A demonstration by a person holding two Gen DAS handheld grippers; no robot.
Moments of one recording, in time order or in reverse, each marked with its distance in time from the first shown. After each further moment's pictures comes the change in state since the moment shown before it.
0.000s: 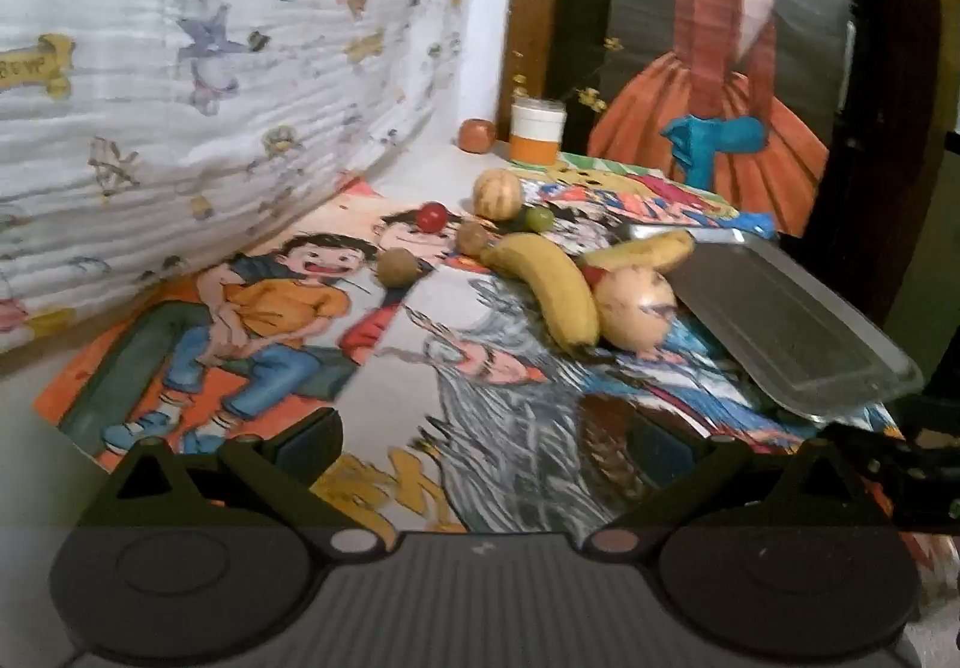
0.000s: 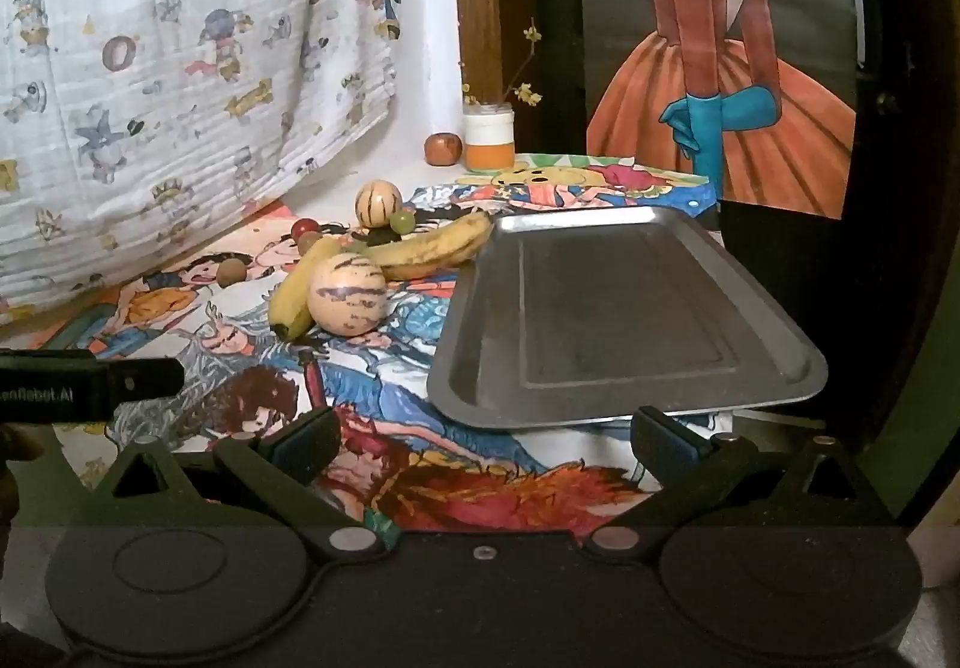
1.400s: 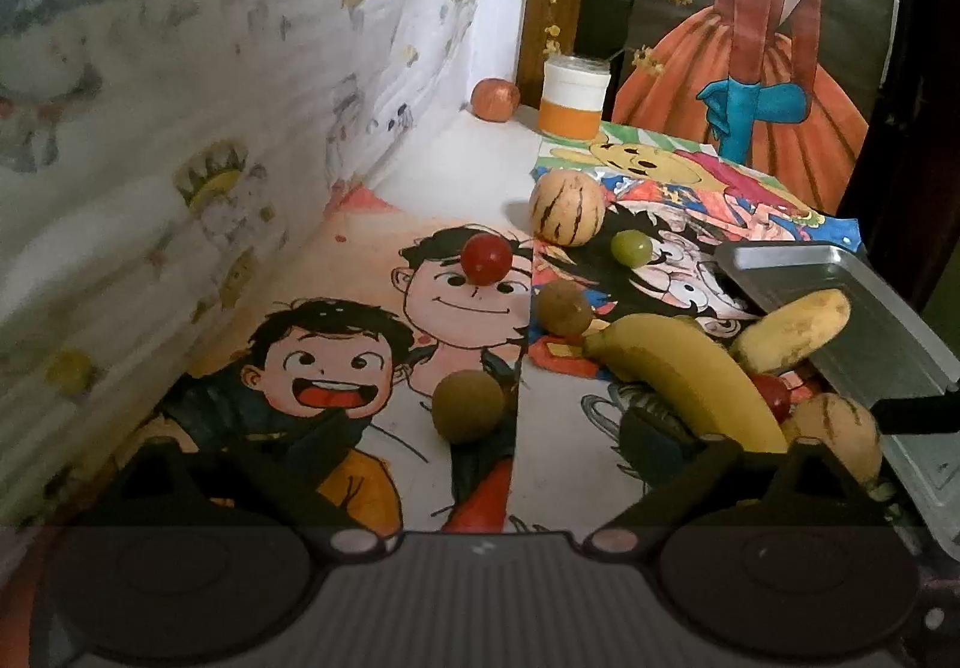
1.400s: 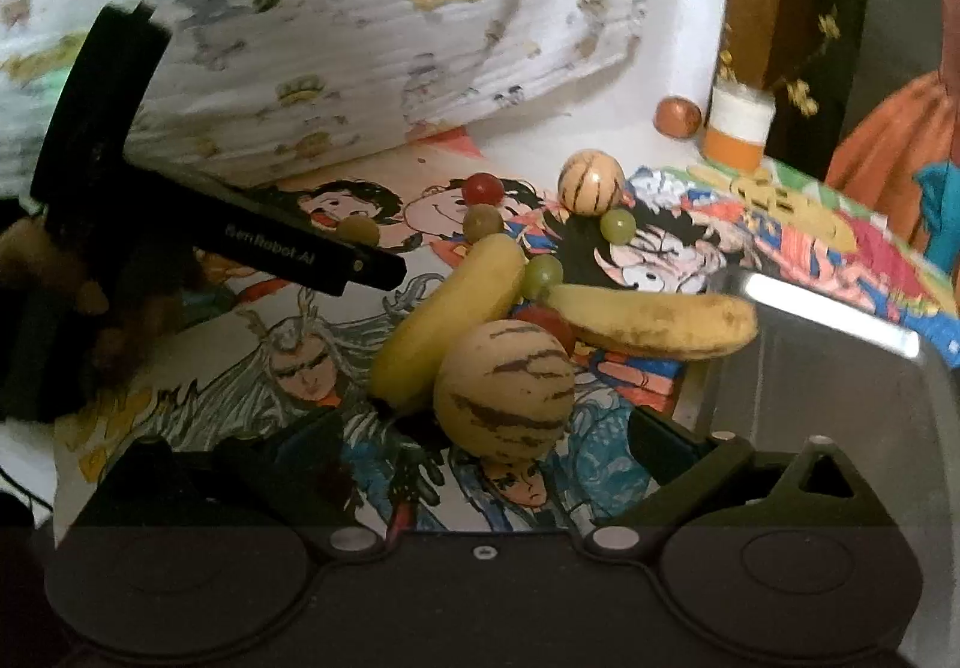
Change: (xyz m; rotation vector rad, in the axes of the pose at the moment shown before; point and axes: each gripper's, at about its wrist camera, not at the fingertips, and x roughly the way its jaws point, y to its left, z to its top) left arm 0.142 0.055 0.079 0.068 0.141 -0.023; right arm 0.124 0.060 0.073 -0.324 0.197 0.333
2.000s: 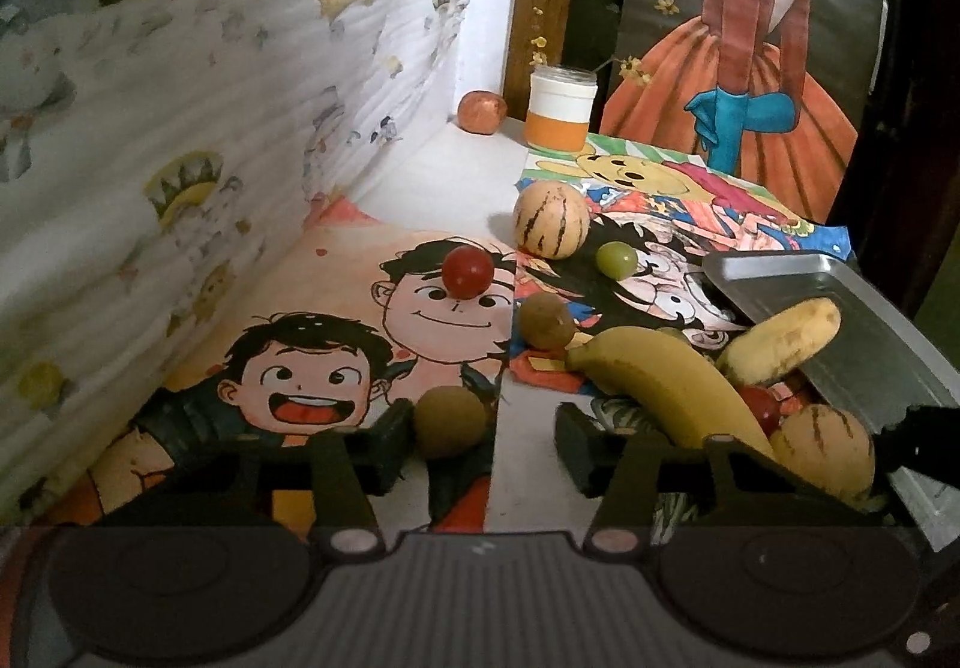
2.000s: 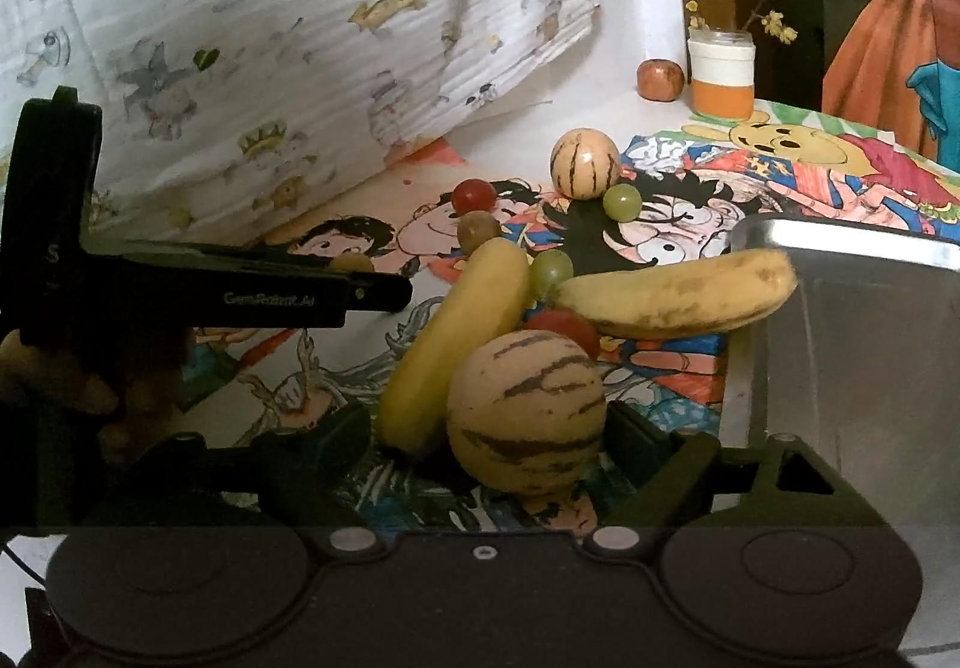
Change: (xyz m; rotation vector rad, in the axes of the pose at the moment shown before) left arm 0.003 -0.006 -0.002 -0.015 -0.023 -0.026; right arm 0.017 -0.007 0.000 0.195 -0.036 0.074
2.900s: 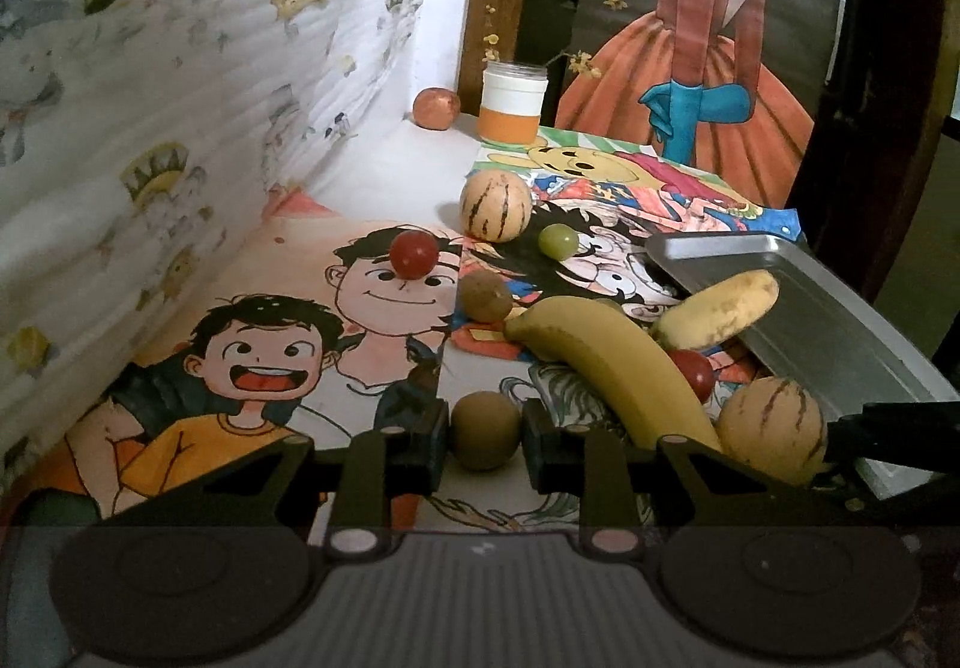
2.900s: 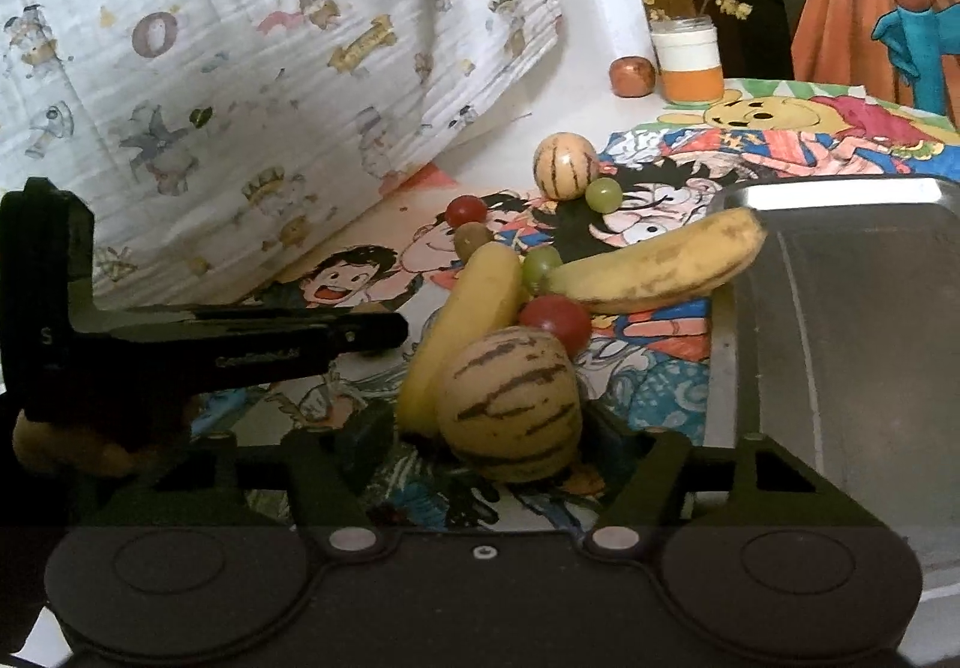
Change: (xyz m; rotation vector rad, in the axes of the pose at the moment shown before) left arm -0.017 -0.012 -0.014 0.029 0.003 -0.079; right arm -0.018 -0.008 -0.012 0.132 -0.044 0.010
